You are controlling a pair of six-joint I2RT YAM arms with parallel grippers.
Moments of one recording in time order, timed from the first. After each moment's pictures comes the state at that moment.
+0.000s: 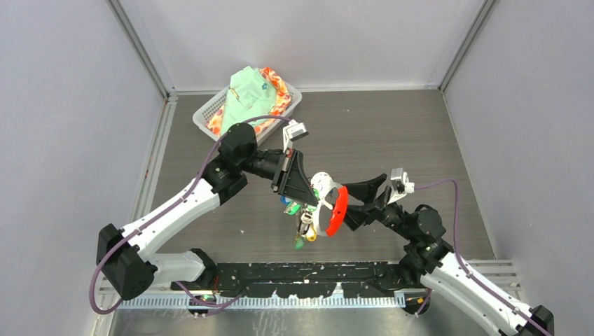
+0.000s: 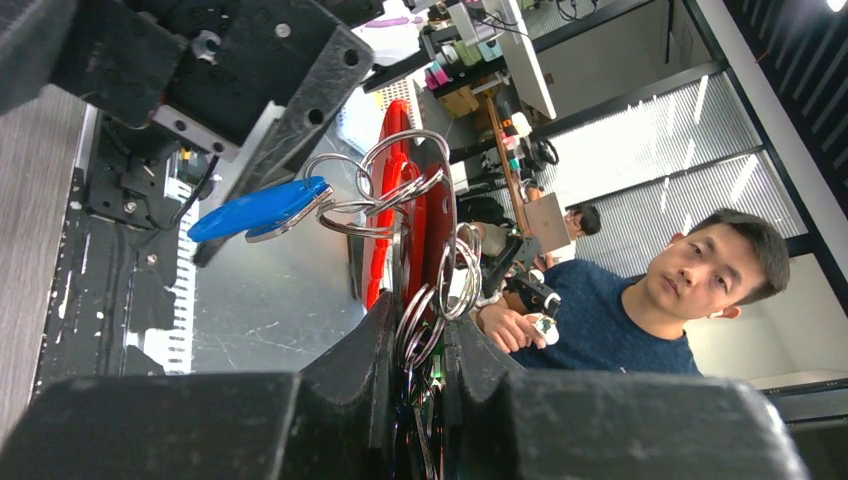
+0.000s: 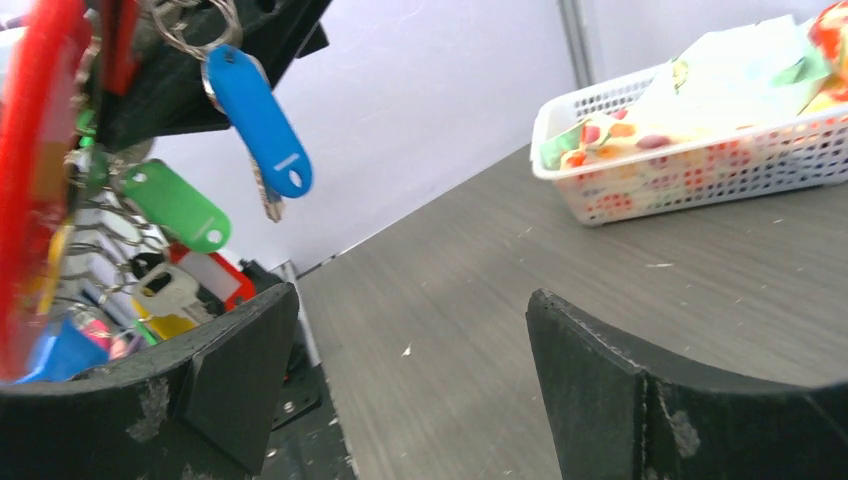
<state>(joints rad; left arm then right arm) -0.73 1.21 1.05 0.16 1.19 -1.06 0.70 0.36 0.19 0.49 -0.31 0.53</state>
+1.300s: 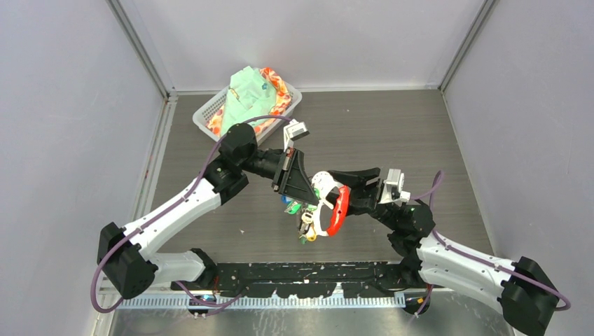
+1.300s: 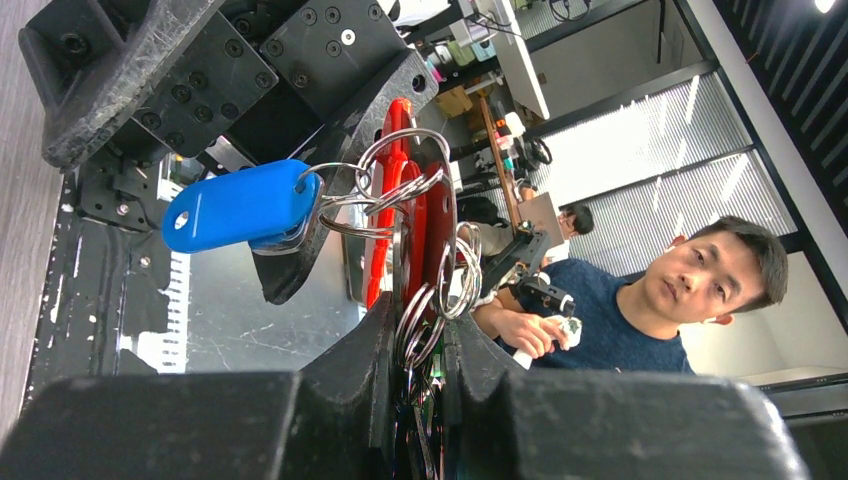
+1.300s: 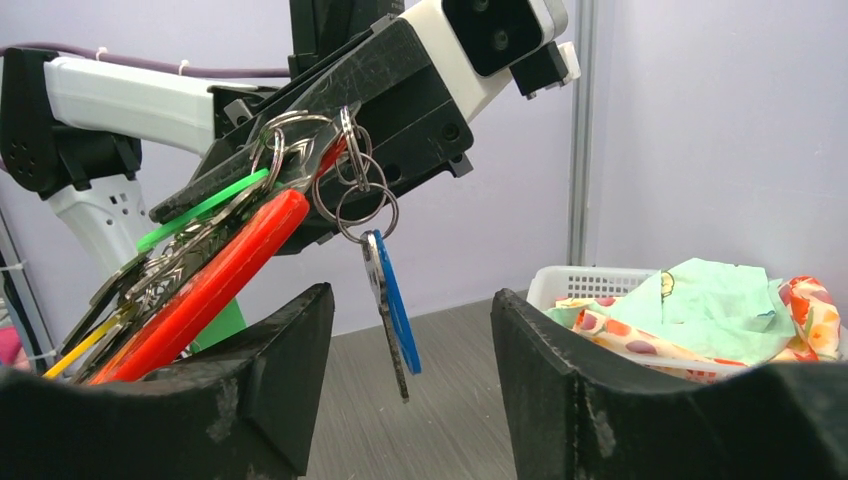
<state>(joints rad) -0.73 1.22 1.04 0.22 1.20 -1.10 0.83 0.77 0.24 1.15 -0.27 0.25</state>
